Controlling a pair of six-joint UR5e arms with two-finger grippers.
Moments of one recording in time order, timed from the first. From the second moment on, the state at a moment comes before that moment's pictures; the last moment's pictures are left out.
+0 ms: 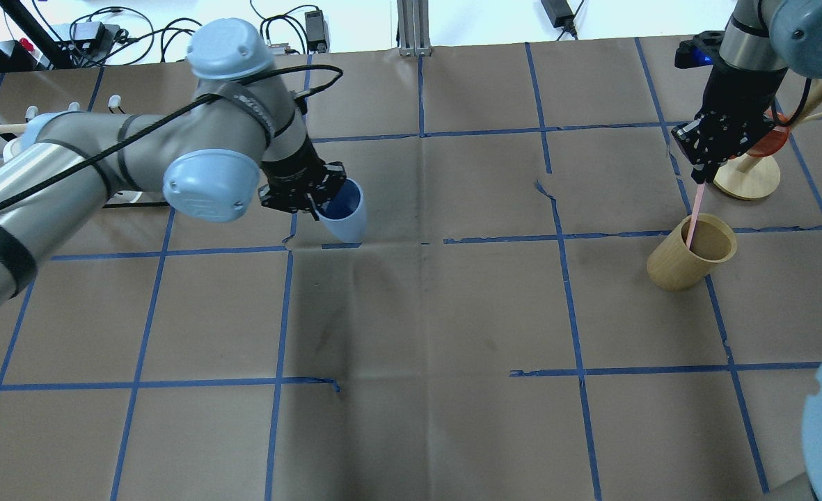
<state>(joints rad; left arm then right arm) -1.76 -1.88 -1.70 -1.15 1.51 -0.53 1.33 -1.25 1.48 -1.55 -1.69 -0.37</state>
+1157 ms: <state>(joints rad) -1.91 -1.98 -1.64 -1.04 1.50 -0.74 1.36 -1.26 1.07 -1.31 -1.64 -0.35</state>
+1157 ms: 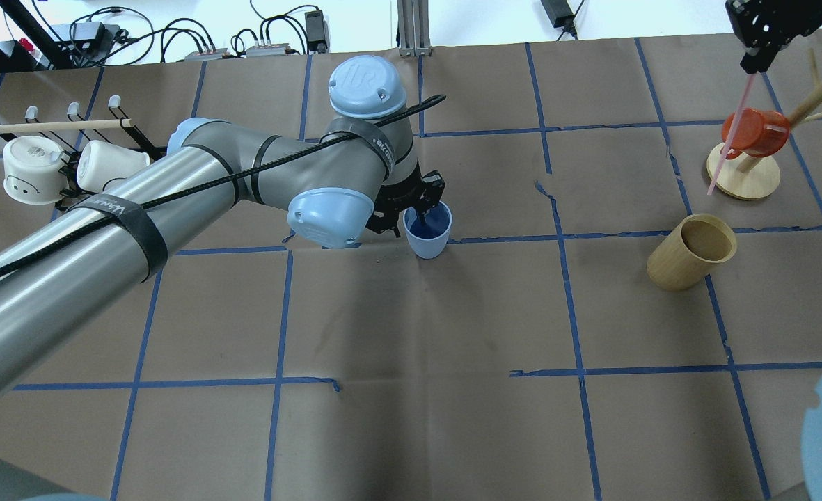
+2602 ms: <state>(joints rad) -1.64 -1.69 -1.36 -1.69 1.58 -0.01 1.81 -1.26 1.18 -1.60 -1.46 0.26</state>
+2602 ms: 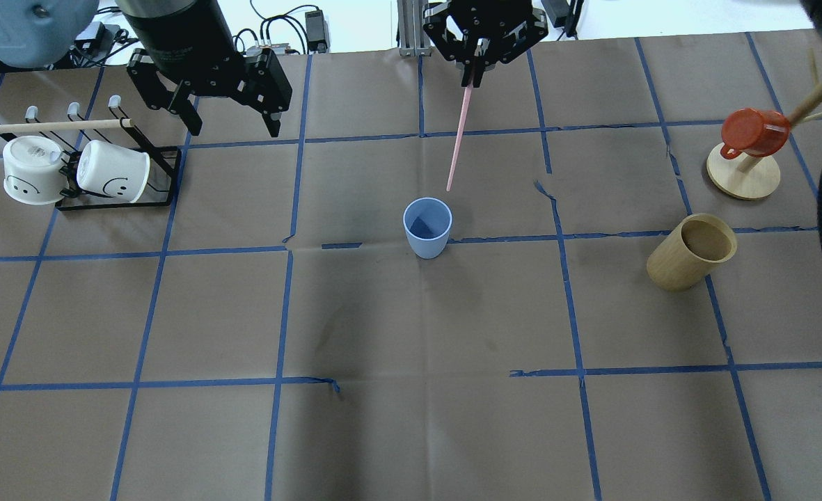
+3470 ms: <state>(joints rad) -1.63 -1.57 -1.53 -1.57 1.57 -0.02 1.82 -1.25 1.38 -1.84 -1.41 0.32</state>
